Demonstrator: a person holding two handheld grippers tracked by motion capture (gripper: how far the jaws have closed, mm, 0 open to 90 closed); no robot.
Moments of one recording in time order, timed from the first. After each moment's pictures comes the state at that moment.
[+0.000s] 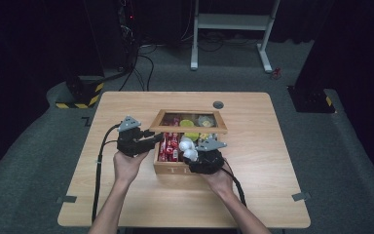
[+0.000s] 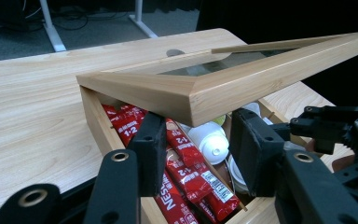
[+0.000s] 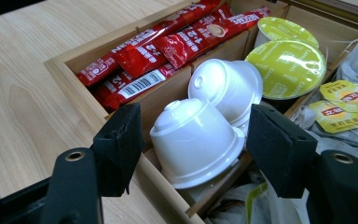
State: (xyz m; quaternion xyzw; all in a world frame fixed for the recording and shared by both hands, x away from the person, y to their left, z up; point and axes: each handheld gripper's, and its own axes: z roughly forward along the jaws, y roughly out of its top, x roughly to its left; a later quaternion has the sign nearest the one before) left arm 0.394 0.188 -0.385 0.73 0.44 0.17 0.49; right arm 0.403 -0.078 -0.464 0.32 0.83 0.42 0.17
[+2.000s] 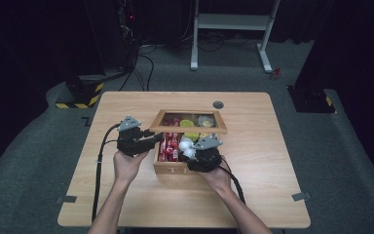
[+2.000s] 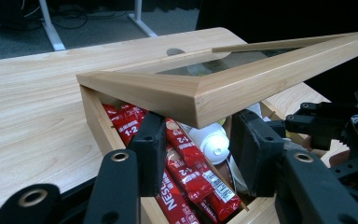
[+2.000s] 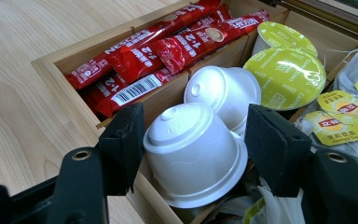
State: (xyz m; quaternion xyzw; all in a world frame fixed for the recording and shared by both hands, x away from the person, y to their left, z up) left arm 0.396 0.189 -0.386 0.73 0.44 0.16 0.49; right arm 0.407 -0.071 -0.461 0.31 0.84 0.41 0.18
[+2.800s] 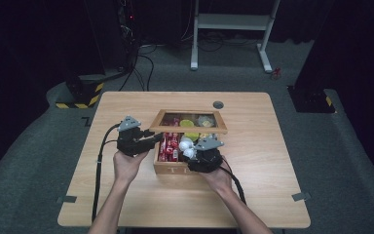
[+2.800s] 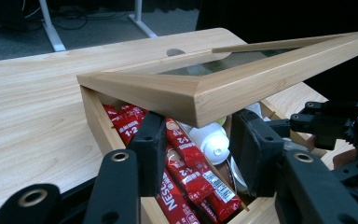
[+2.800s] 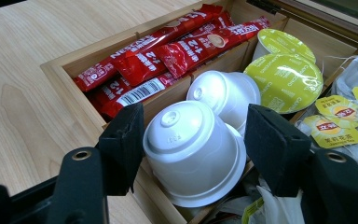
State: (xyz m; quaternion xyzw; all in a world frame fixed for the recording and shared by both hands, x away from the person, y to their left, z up) left arm 0.396 0.189 -0.386 0.73 0.44 0.16 0.49; right arm 0.404 -0.074 -0.458 0.30 0.84 0.42 0.18
